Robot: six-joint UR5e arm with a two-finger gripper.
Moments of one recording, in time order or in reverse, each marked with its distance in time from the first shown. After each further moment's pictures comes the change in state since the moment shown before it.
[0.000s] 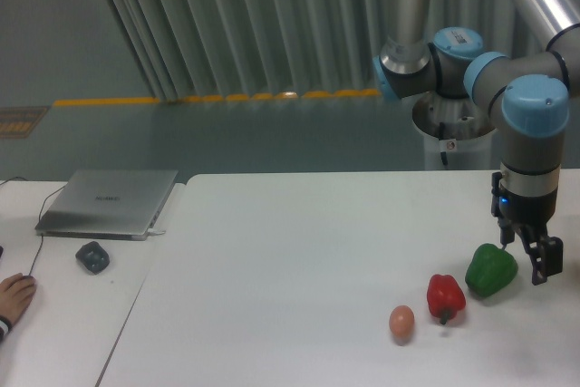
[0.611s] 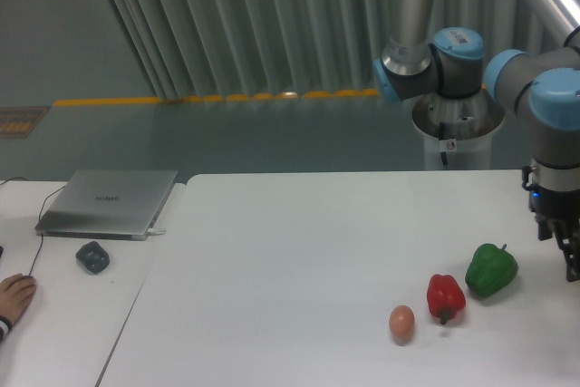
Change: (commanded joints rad) arm 0.087 0.011 0.002 0.025 0.014 0.311
